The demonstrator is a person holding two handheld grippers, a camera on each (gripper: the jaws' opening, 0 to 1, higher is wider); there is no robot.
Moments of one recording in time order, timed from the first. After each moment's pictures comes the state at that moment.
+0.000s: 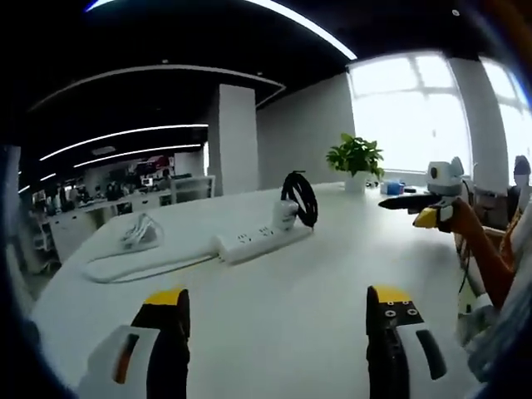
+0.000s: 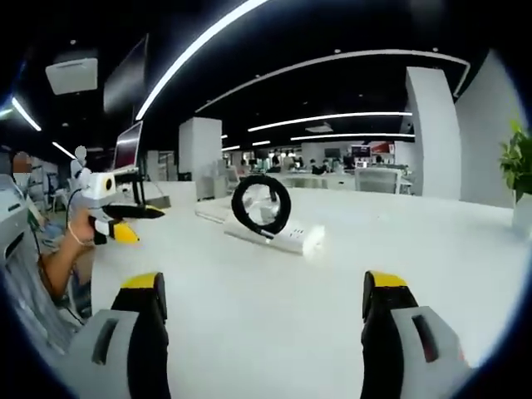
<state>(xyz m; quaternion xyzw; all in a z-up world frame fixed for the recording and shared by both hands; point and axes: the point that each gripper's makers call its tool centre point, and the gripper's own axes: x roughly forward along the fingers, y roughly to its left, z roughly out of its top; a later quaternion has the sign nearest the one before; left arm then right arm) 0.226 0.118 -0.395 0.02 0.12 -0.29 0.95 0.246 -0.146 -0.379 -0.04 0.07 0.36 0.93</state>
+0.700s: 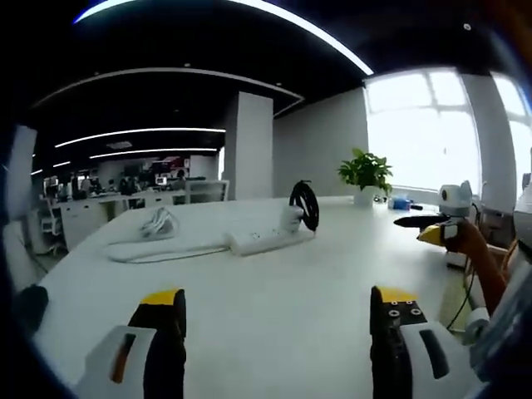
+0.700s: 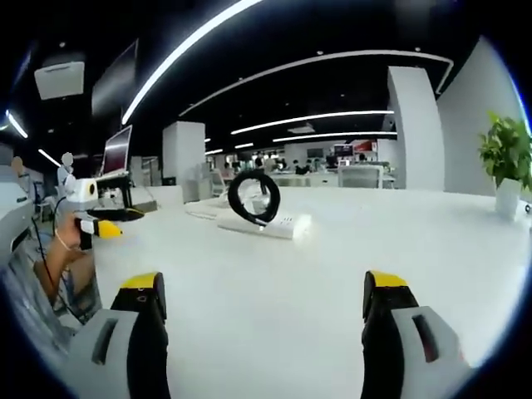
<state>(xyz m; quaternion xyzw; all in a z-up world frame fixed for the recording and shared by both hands) 0.190 0.140 -0.393 -0.02 0.11 -0.26 0.96 0.216 -0.168 -0.388 -0.02 0.07 0.31 0.95</state>
